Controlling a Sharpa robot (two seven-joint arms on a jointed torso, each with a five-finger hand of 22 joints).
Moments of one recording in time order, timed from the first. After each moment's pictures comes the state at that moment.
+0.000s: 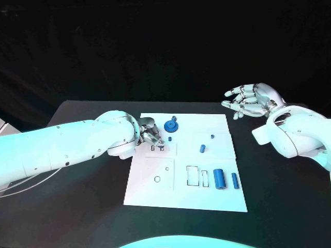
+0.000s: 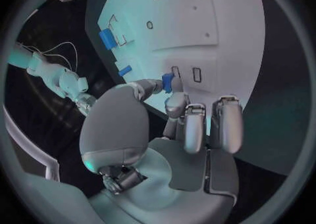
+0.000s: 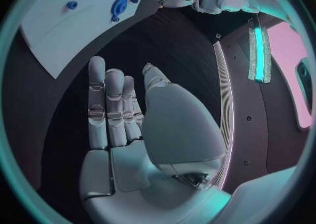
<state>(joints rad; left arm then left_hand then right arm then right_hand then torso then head) 1.25 -0.73 -0.10 1.49 -1.06 -0.06 -0.51 1.16 -0.25 0.66 0.22 0.47 0.94 0.06 0.65 0.80 1.32 -0.02 1.23 1.02 1.47 -0.06 1.57 1.31 0.07 1.42 0.04 1.49 1.31 1.35 -0.89 -0.16 1.51 -0.60 -0.55 0.12 1.46 -0.13 0.07 0.29 0.27 0.76 0.17 0.33 0.38 0.97 0.09 0.83 0.81 1.26 0.01 0.86 0.75 0.18 1.19 0.12 0.45 0.81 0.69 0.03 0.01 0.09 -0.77</state>
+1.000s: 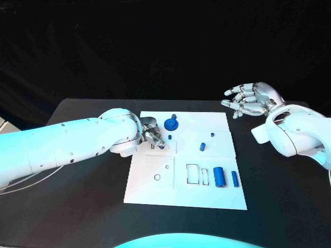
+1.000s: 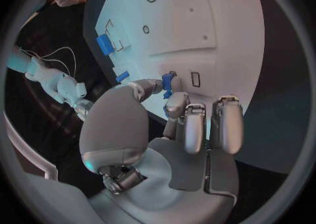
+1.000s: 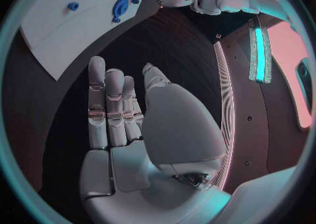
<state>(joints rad) 1.25 -0.70 -0.10 1.46 -1.08 0.00 -0.52 1.16 -0.25 0.66 0.22 0.46 0.94 0.06 0.65 0.80 1.32 -0.02 1.23 1.02 1.47 -0.06 1.57 1.31 0.07 1.42 0.04 1.49 1.31 1.34 -0.88 -0.16 1.51 -0.60 -0.55 0.12 1.46 -0.13 0.07 0.29 0.27 0.76 0.17 0.33 0.38 0.97 0.09 0.83 0.81 1.26 0.01 0.86 0.75 0.18 1.19 0.12 0.45 0.81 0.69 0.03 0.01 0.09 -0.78</state>
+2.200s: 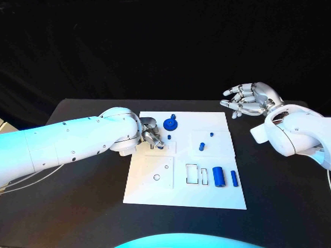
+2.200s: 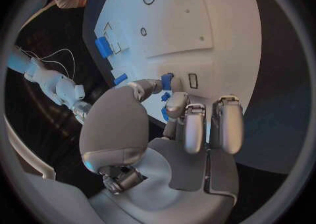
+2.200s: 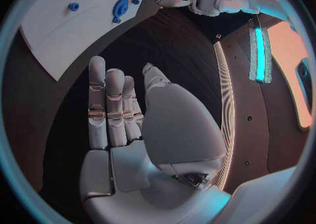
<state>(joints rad) 1.25 -0.68 -0.10 1.42 -1.08 0.05 -0.52 1.16 -0.25 0.66 0.22 0.46 0.94 0.06 0.65 0.80 1.32 -0.02 1.23 1.02 1.47 -0.06 1.57 1.31 0.07 1.42 0.04 1.49 1.31 1.34 -0.88 -0.16 1.50 -0.60 -0.55 0.12 1.46 -0.13 0.07 0.29 0.27 0.76 0.17 0.34 0.38 0.97 0.09 0.83 0.80 1.26 0.01 0.85 0.75 0.18 1.19 0.11 0.44 0.81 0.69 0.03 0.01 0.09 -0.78</state>
